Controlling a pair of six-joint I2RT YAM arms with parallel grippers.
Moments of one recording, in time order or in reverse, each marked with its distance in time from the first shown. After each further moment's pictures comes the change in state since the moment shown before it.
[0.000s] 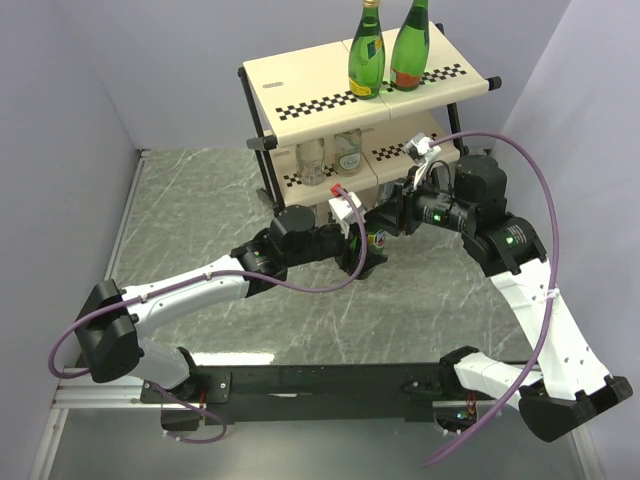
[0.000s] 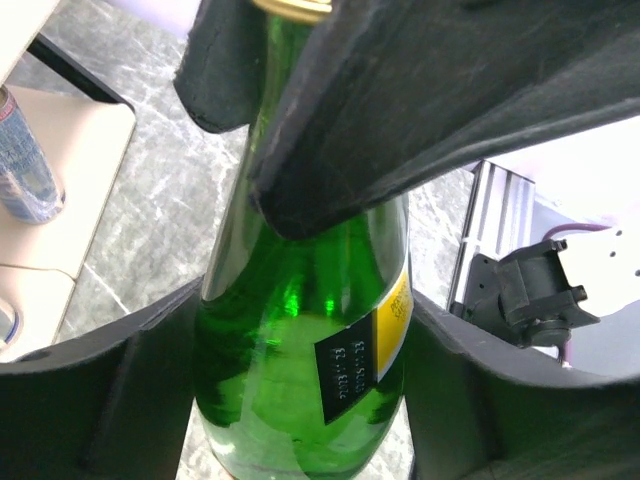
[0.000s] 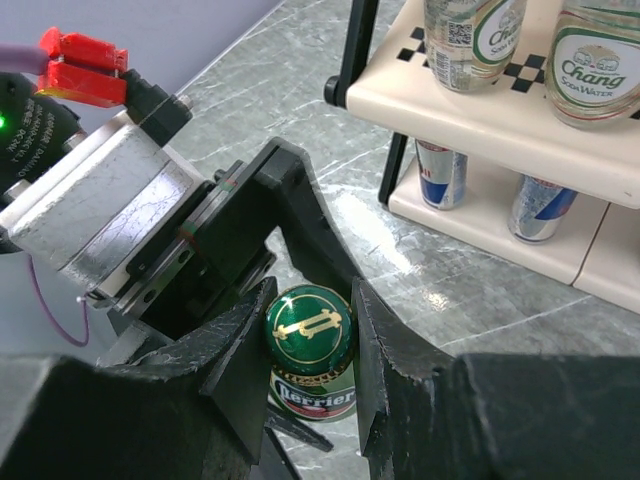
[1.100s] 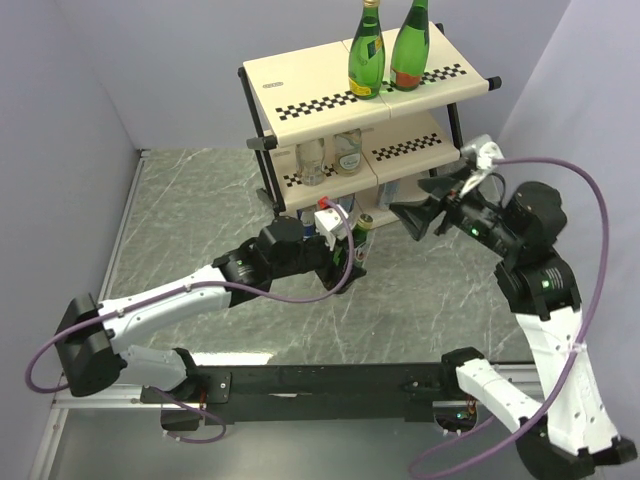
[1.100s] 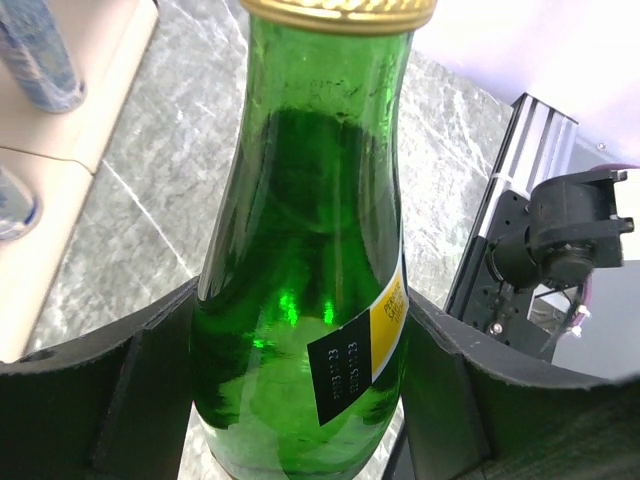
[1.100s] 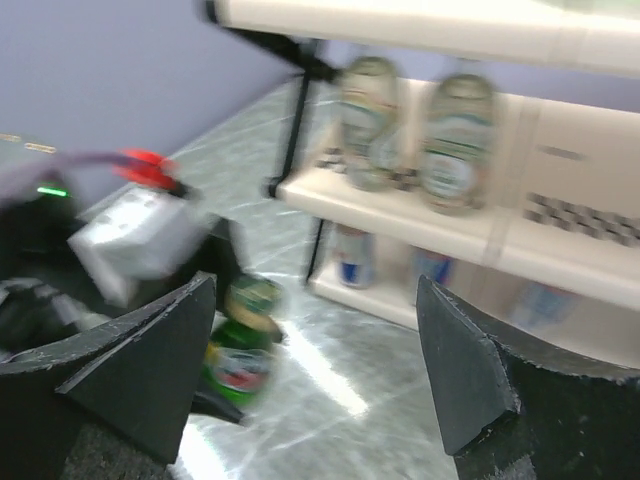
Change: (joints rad) left arm -0.003 -0.106 -0.086 -0.172 -0.063 0.002; right arm -0.114 -0.187 -0.057 0.155 0.044 -0.026
